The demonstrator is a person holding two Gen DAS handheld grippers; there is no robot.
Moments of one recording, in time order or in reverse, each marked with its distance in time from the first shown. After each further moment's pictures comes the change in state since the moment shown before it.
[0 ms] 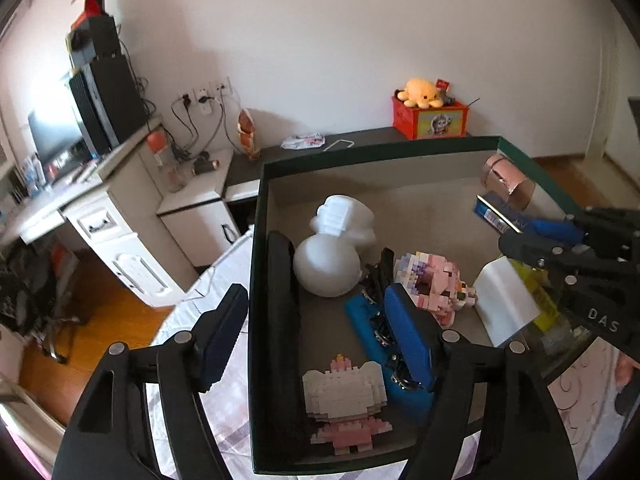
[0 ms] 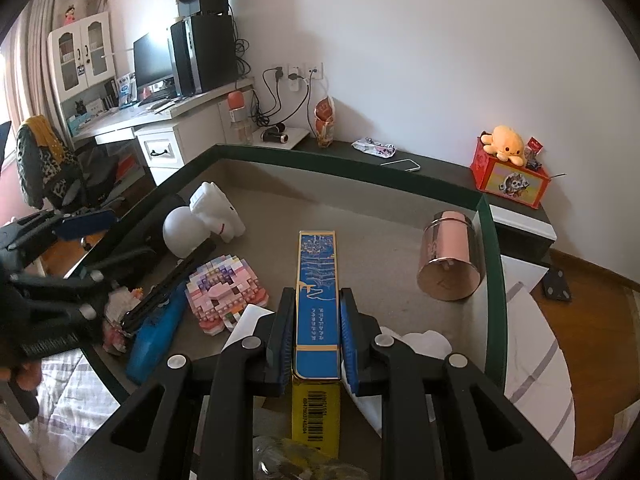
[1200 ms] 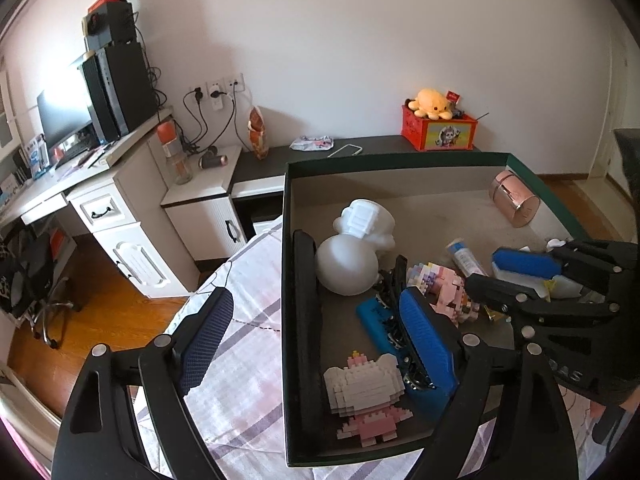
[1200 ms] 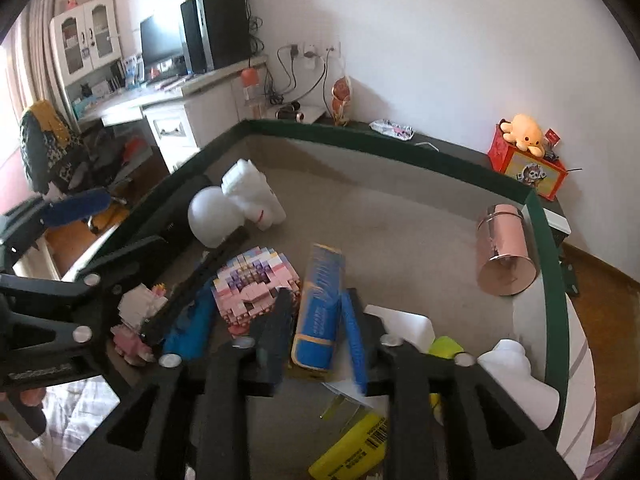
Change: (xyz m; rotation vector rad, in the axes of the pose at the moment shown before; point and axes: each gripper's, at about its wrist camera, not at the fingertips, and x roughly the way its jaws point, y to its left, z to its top) left arm -0.004 0.020 -0.003 -0.071 0.002 -0.009; right arm 0.022 0.026 0.002 -0.007 0.071 0.030
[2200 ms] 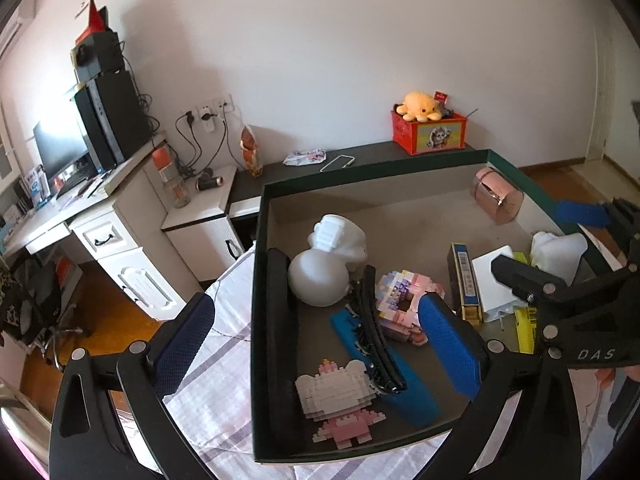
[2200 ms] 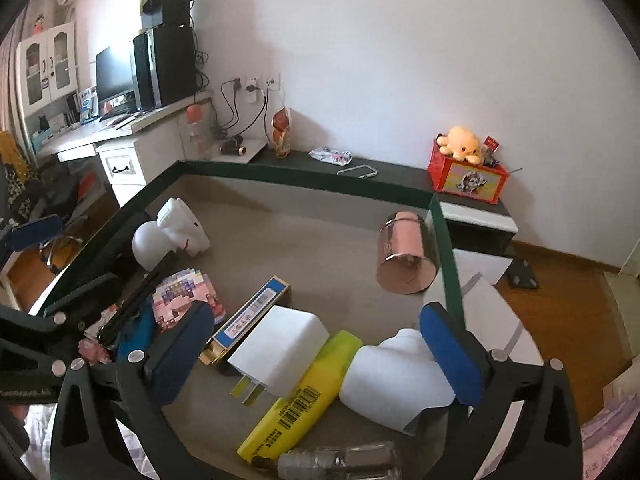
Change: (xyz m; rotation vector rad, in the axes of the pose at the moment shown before) left arm -0.009 -0.026 0.003 0.088 -0.043 0.017; right arm -0.031 -0.029 -0.005 0.070 -0.114 -0.207
